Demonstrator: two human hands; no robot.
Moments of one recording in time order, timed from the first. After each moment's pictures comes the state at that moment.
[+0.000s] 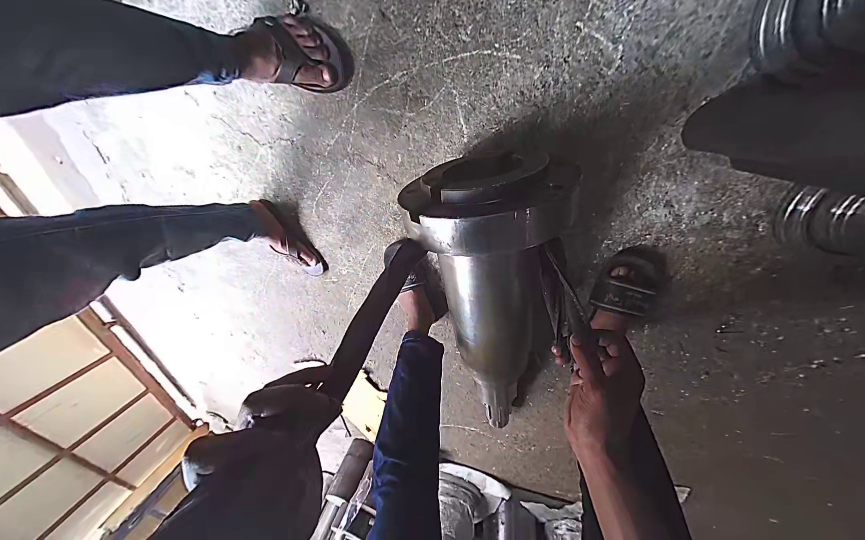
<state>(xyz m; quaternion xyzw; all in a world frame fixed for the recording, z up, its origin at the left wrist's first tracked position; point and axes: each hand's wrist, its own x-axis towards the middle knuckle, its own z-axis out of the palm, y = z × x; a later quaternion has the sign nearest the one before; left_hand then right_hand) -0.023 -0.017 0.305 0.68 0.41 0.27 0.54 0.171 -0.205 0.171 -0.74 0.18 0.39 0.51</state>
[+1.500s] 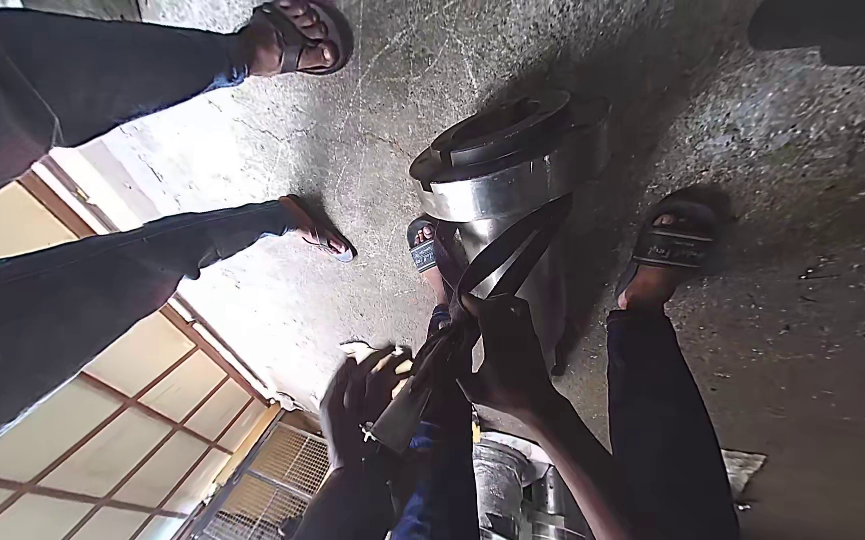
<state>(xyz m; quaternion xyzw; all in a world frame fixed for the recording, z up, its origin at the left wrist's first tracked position) -0.038 -0.052 0.313 0.73 0.49 0.00 0.48 0.103 -0.148 0.193 -0.74 -0.36 0.40 0.40</state>
